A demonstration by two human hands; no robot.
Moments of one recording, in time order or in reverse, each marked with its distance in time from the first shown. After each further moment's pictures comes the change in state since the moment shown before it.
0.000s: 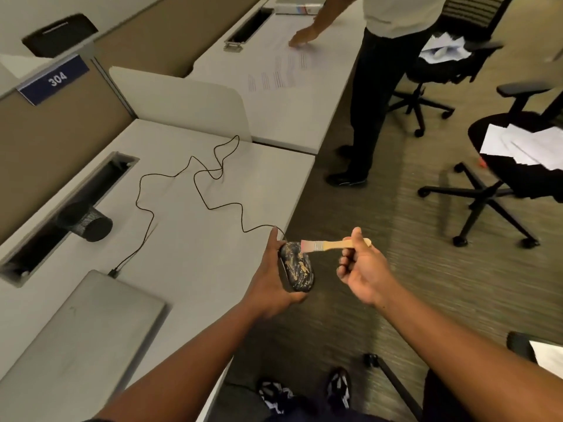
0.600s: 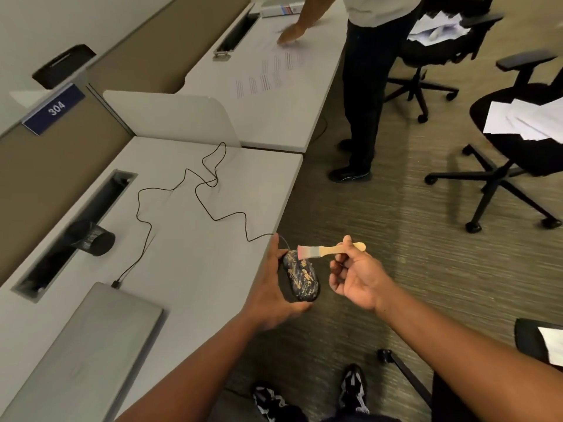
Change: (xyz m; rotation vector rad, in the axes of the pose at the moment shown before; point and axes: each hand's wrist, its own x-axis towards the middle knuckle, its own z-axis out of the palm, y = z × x) left_hand -0.021 0.037 0.023 0.067 -0.060 0.016; right_hand -0.004 -0.004 -0.040 0.088 -0.119 0.178
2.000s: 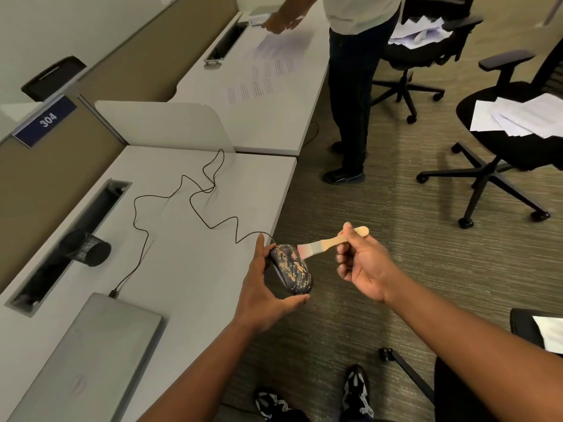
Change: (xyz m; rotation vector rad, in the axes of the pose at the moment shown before) left_hand -0.007 -0.010 -0.005 -0.052 0.144 0.067; right_hand -0.023 -0.019 0.002 -0.127 -0.087 -0.197
